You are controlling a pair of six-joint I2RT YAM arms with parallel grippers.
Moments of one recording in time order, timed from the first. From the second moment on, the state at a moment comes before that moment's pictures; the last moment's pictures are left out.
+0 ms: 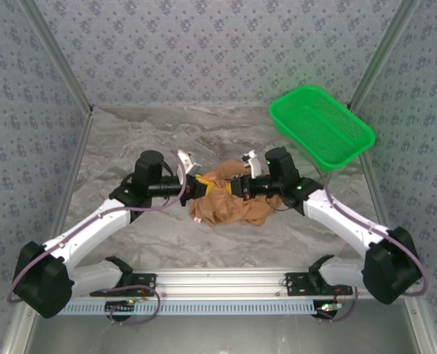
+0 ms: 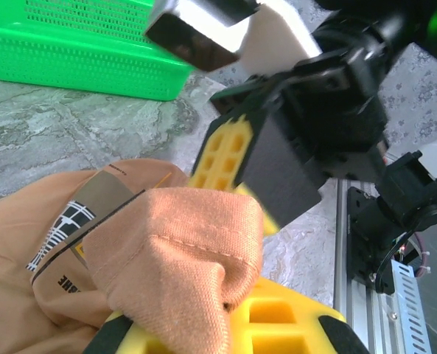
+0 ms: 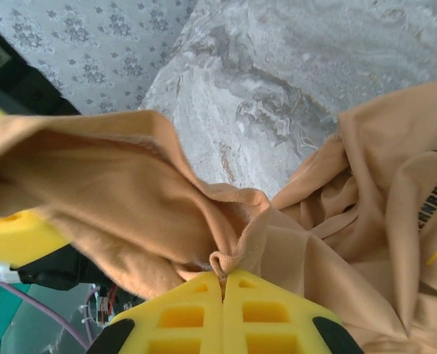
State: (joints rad) left arm -0.58 1.14 0.76 -0.02 0.74 -0.06; right arm 0.56 1.21 0.83 -0.19 -0.62 0.43
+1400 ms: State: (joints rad) left arm -0.77 1.69 1.03 -0.25 0.51 -0.06; right arm 0.72 0.92 0.55 -0.33 -0.33 0.21
